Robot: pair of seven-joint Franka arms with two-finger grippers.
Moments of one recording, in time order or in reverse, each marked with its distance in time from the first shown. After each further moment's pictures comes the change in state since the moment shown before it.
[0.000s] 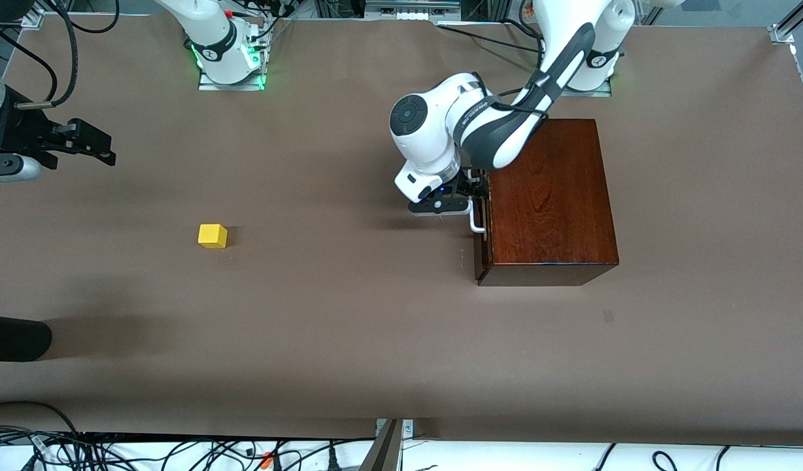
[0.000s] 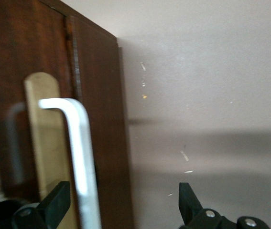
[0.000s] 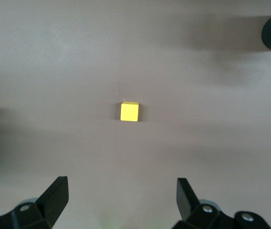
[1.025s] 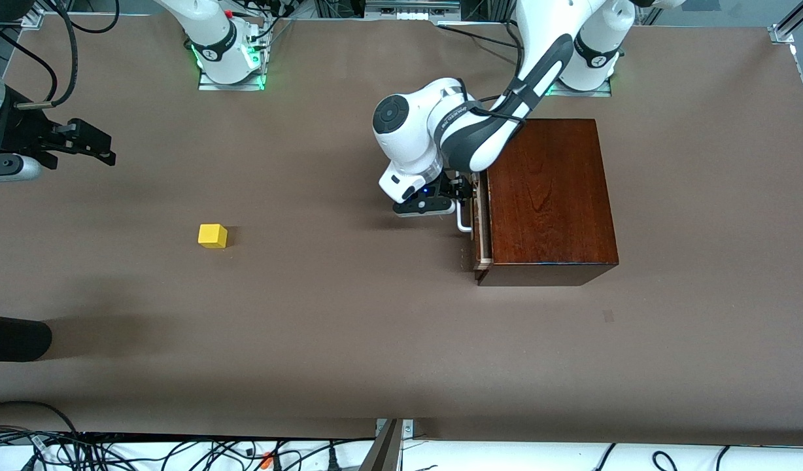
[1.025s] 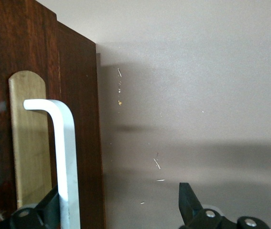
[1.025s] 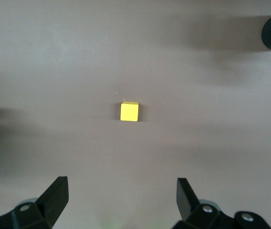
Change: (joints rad) left arm -0.041 0.061 -0.005 0.076 0.030 0.004 -0.077; right arm 0.000 0.000 -0.001 0.000 0.000 0.000 0.000
